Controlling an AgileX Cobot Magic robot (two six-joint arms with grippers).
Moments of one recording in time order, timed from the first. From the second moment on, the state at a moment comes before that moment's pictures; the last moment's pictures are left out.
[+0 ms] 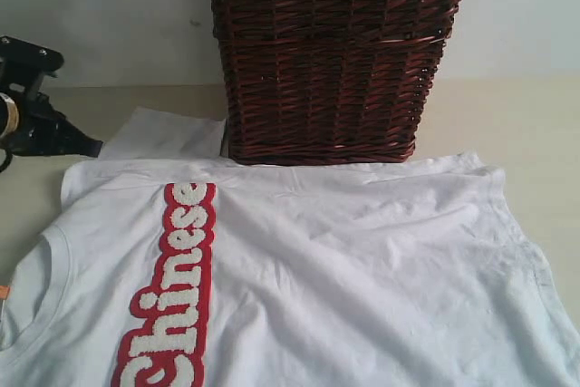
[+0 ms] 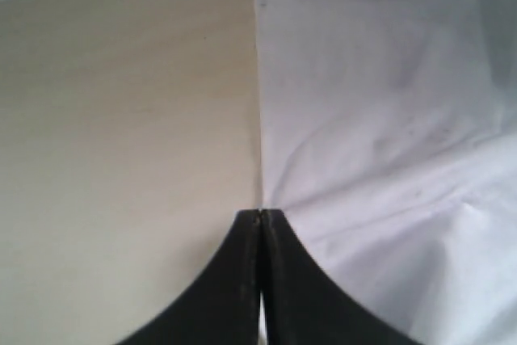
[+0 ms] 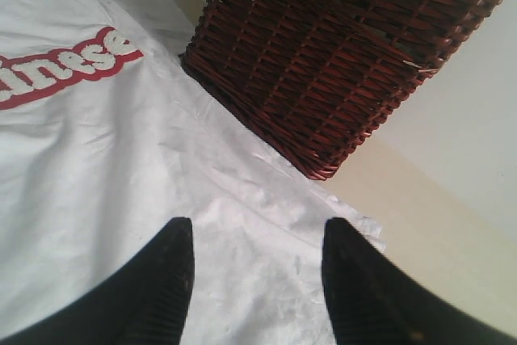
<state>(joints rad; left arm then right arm) -0.08 1.91 -1.04 1.69 -0.02 -1.42 0.18 0.05 -0.25 0.46 0.69 -0.91</state>
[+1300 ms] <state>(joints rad) -0.10 2.00 -0.87 1.59 -0.23 -1.52 0.18 0.05 -0.25 0.46 0.69 -0.91</state>
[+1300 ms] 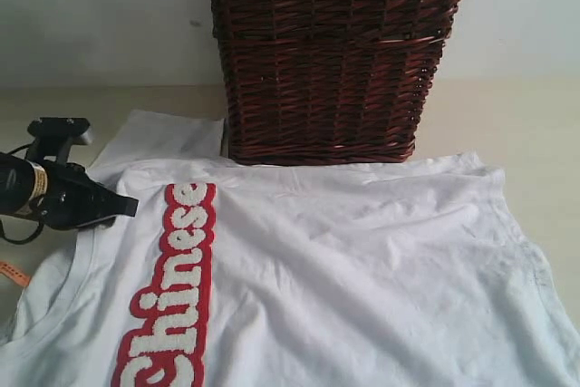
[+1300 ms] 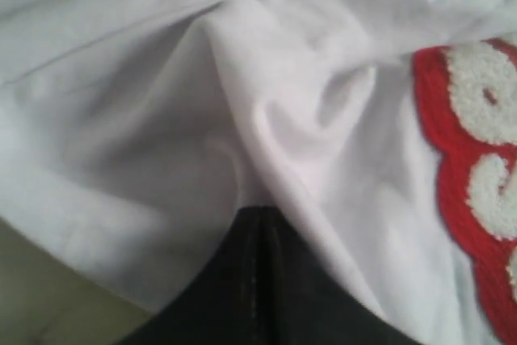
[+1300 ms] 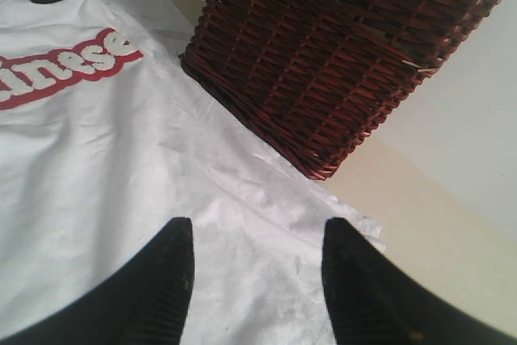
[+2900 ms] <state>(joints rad) -0.21 1.64 -0.81 1.65 -0.37 -1.50 0.18 0.05 -0.25 0.46 0.69 -0.91</state>
